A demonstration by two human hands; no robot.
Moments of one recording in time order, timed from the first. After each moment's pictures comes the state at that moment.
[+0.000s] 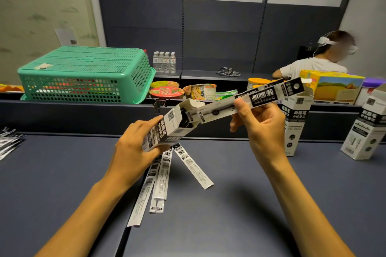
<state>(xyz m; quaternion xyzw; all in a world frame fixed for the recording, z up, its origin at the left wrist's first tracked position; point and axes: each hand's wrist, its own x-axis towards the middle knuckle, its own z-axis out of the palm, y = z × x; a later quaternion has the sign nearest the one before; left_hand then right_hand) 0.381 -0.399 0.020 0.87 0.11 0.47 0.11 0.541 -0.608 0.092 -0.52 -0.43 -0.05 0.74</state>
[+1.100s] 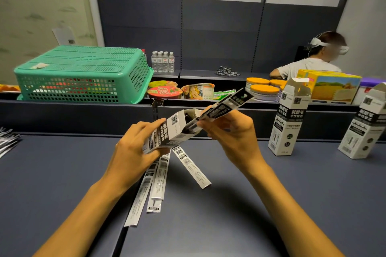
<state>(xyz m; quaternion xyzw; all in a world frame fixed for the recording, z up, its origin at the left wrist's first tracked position) 0.380 -0.402 0.018 0.88 0.09 0.45 0.11 0.541 -0.581 0.070 -0.52 -0.59 -0.13 0.60</state>
